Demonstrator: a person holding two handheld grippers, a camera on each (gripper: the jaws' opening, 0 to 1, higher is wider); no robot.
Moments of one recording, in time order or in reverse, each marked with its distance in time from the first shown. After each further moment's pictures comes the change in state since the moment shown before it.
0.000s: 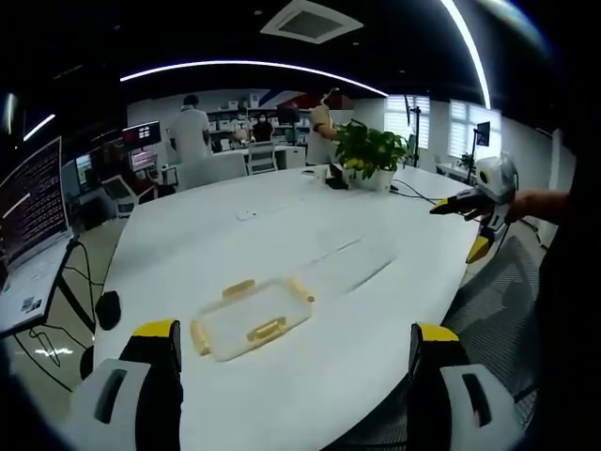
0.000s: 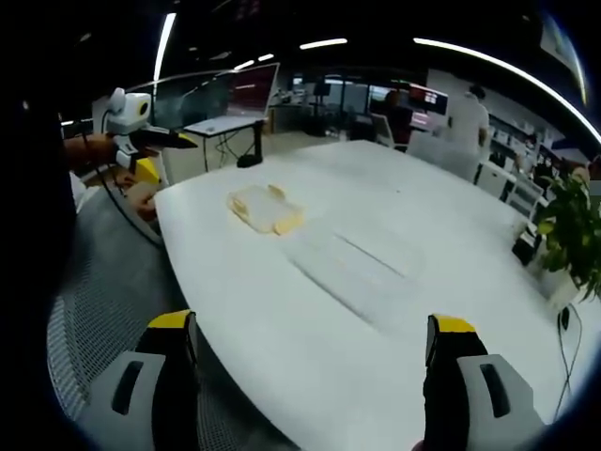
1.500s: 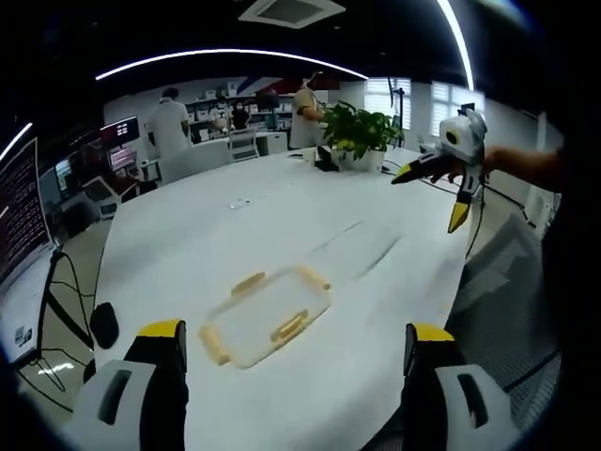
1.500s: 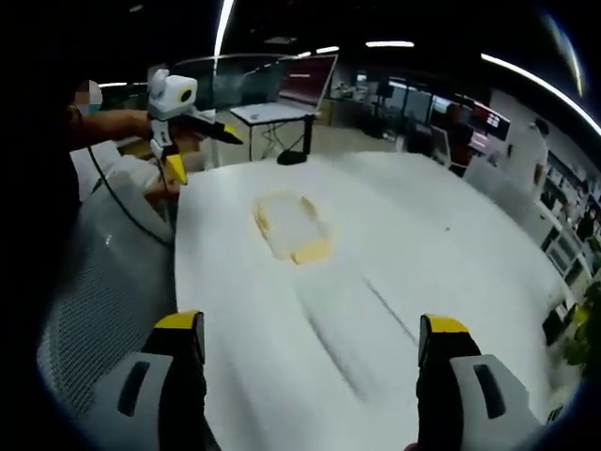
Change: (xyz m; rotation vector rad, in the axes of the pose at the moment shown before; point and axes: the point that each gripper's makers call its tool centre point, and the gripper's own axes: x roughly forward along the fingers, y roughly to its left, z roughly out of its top) left arm 0.026 0.035 -0.005 0.089 0.082 -0.088; right arm 0.071 0.003 0.058 -0.226 0.042 0.221
